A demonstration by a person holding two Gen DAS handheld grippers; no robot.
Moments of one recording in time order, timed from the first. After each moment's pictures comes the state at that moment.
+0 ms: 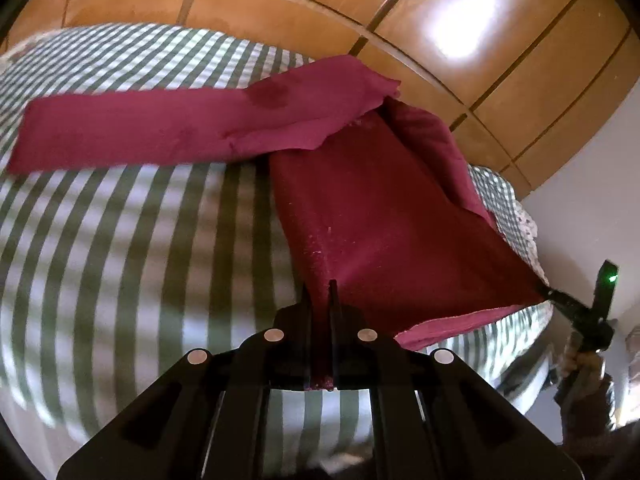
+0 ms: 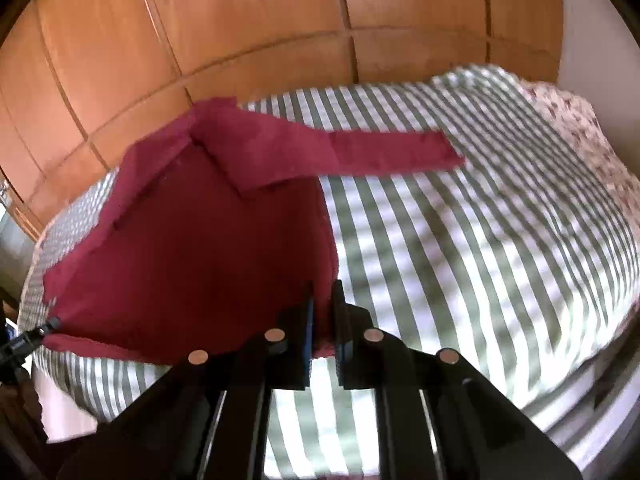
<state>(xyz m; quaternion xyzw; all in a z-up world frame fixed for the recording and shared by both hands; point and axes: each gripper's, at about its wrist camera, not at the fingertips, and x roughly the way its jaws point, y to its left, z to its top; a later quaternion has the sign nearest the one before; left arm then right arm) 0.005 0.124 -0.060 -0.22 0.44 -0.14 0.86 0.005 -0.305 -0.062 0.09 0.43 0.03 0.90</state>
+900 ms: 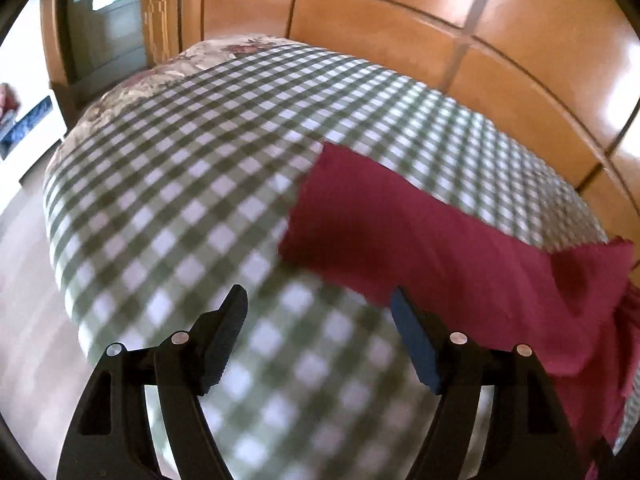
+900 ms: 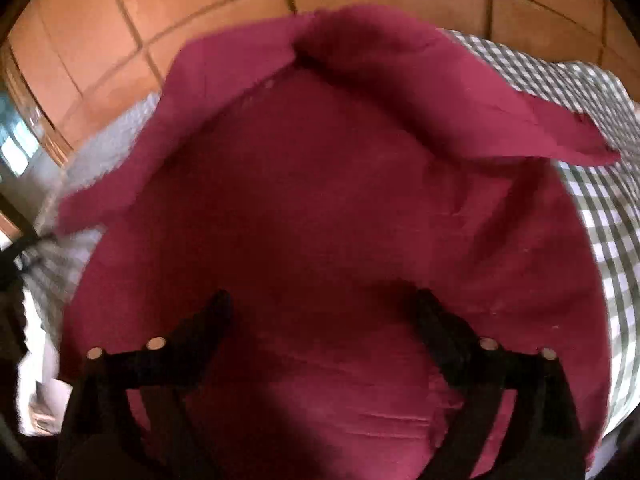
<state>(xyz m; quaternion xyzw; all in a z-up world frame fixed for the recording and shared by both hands) 0.043 0.311 -0.079 -0.22 0.42 0.23 0.85 0.076 -0.134 -0.133 -0.01 0.46 0.12 0.88</state>
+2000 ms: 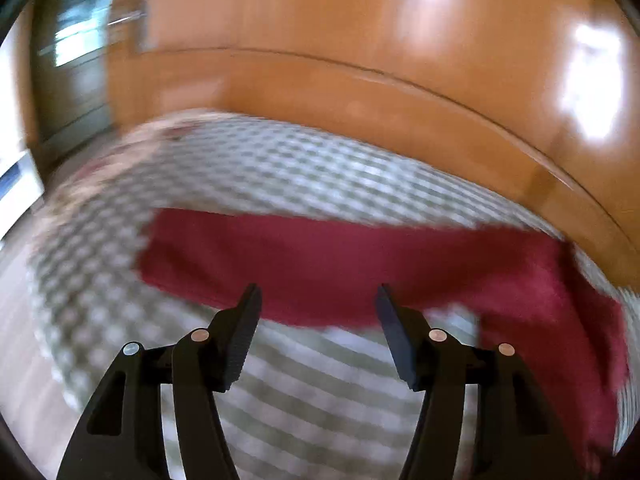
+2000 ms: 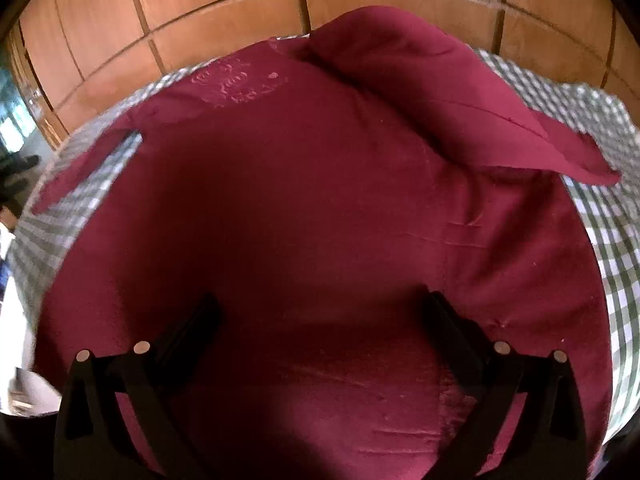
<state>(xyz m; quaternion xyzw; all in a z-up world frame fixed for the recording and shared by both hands) 0.065 0.237 -0.011 -0.15 0.35 0.12 0.91 0.075 -0.148 -0.126 0.03 0.46 0.14 0.88</state>
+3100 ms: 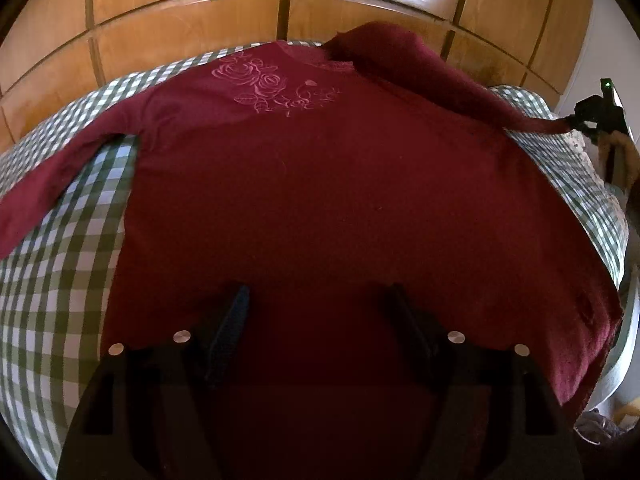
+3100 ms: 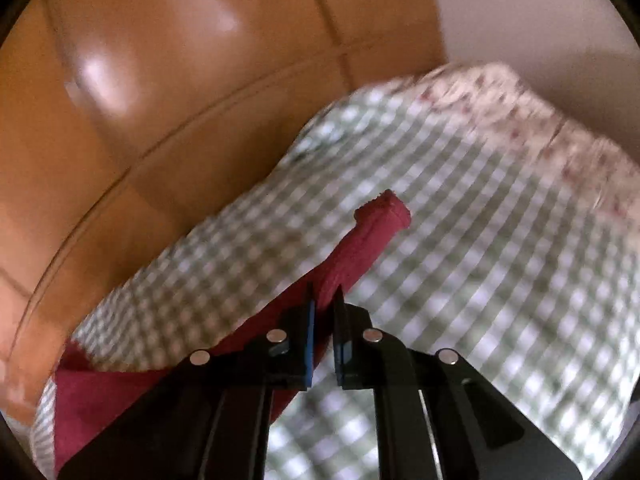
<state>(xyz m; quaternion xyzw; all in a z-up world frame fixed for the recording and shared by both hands) 0.062 0.012 -0.080 -0.01 0.44 -0.13 0.89 0.234 -0.517 -0.042 0.24 0.31 -0.21 0.89</state>
